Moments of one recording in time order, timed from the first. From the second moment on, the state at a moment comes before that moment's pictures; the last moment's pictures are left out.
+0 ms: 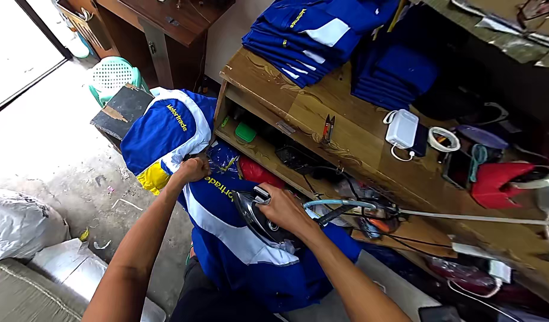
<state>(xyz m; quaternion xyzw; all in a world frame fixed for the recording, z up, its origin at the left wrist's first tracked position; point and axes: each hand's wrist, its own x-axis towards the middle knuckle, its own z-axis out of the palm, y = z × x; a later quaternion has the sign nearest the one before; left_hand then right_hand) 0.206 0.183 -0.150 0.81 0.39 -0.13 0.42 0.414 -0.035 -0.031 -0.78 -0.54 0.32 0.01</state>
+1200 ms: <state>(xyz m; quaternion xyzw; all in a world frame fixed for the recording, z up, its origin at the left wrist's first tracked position) 0.455 -0.021 -0.180 0.93 0.22 -0.05 0.30 0.548 -0.338 0.030 -0.91 -0.31 0.26 0.11</state>
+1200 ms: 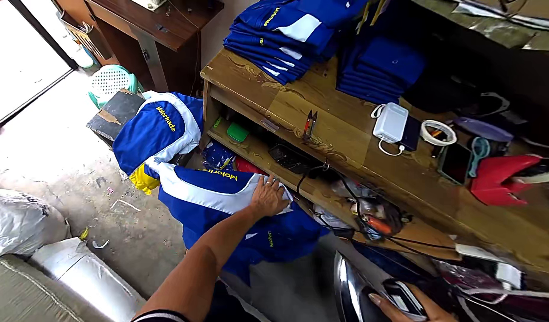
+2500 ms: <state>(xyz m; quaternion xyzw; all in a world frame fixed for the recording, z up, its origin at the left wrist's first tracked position) 0.161 -0.139 -0.190 0.93 0.27 0.16 0.17 0.410 -0.067 -0.039 -0.59 -0.77 0.26 -0.05</state>
